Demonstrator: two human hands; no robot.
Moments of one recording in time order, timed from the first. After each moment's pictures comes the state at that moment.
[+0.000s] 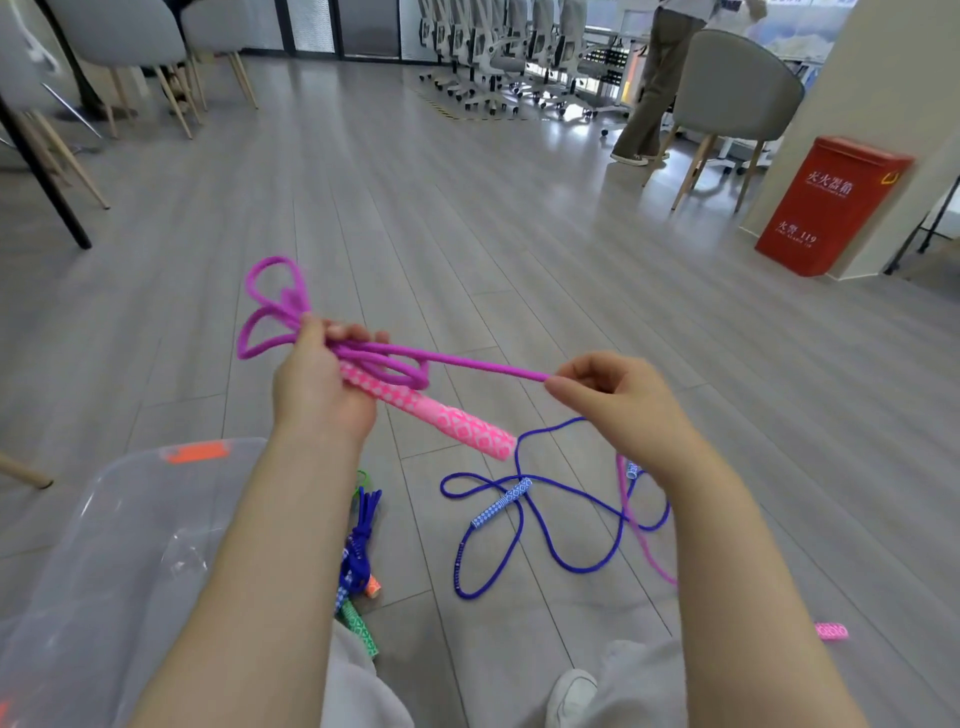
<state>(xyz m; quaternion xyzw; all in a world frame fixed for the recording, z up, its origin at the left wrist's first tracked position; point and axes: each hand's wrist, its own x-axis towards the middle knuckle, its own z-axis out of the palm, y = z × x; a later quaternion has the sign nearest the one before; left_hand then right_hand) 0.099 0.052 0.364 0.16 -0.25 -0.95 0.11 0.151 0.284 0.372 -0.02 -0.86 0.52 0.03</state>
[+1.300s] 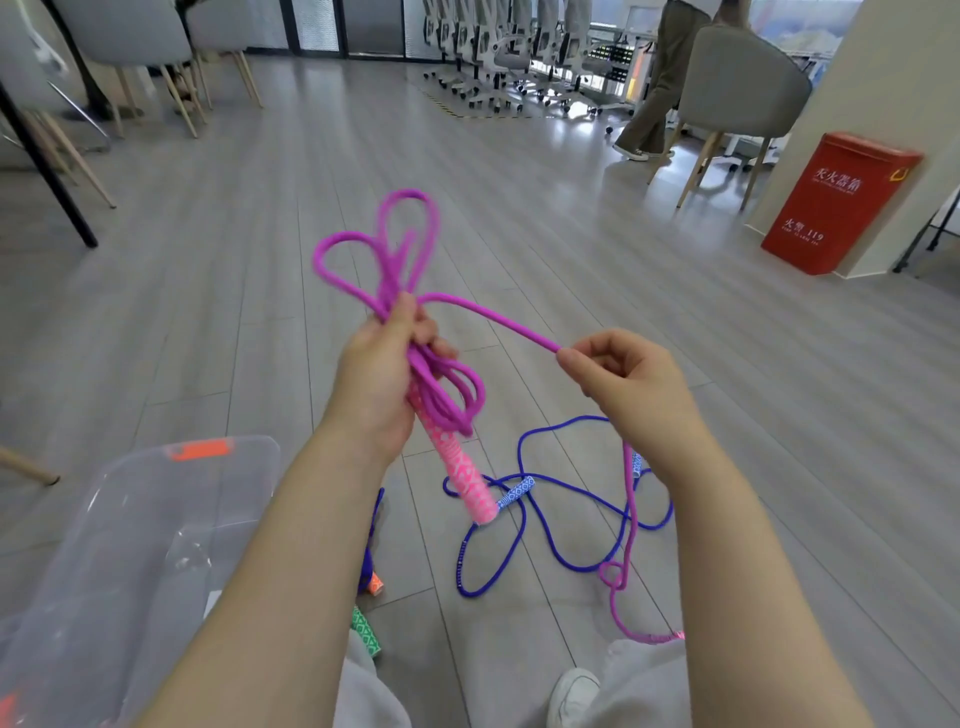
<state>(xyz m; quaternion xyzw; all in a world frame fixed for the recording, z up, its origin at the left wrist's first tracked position) 0.113 0.083 0.366 0.01 -0.46 -0.89 0.03 0.151 0.283 0.379 -0.02 -0.81 0.57 0.10</state>
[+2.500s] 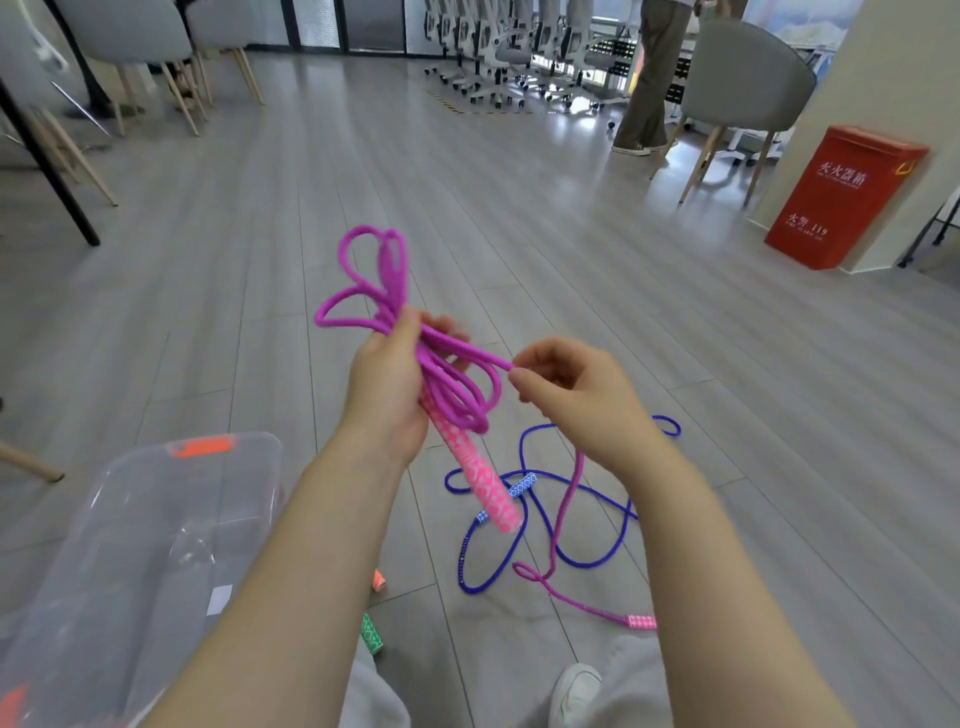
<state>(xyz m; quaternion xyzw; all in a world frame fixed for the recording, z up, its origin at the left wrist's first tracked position) 0.116 0.095 0.362 0.09 -0.46 -0.88 0.05 0.145 0.256 0.367 0.03 -0.84 0.53 0.04</state>
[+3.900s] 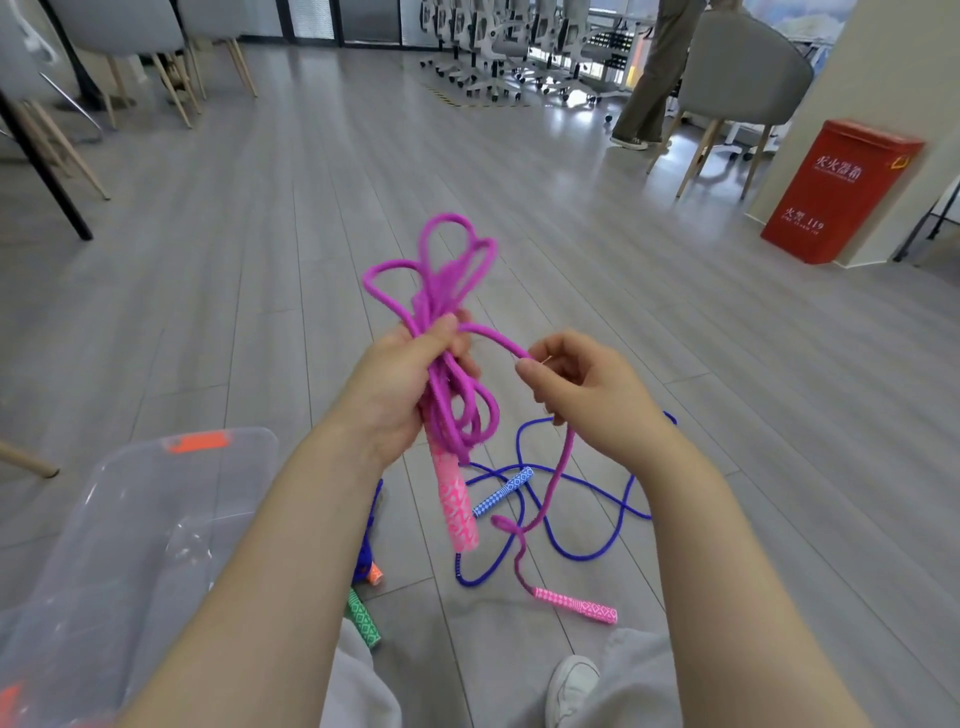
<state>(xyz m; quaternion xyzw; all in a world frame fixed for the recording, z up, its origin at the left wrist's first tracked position) 0.124 0.092 0.364 -0.01 -0.51 -0.86 -0.07 0.145 0.271 0.362 0.05 -0.84 0.54 0.01</state>
